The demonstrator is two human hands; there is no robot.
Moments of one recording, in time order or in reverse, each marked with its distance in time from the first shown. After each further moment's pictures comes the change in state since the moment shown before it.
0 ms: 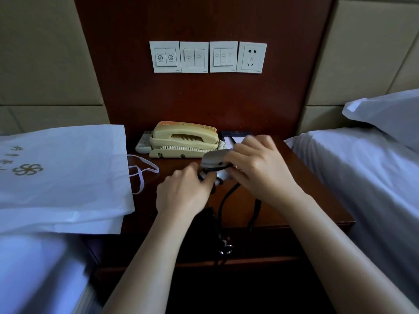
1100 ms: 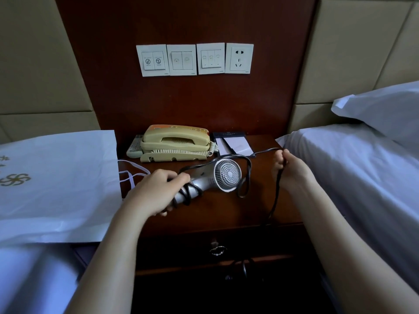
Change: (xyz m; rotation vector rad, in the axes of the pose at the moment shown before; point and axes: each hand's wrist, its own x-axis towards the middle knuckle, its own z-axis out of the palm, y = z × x) left_hand 0.010 -0.025 -0.025 -0.268 -0.332 -0.111; right_hand -0.045 0.077 0.027 1.907 0.619 1.773
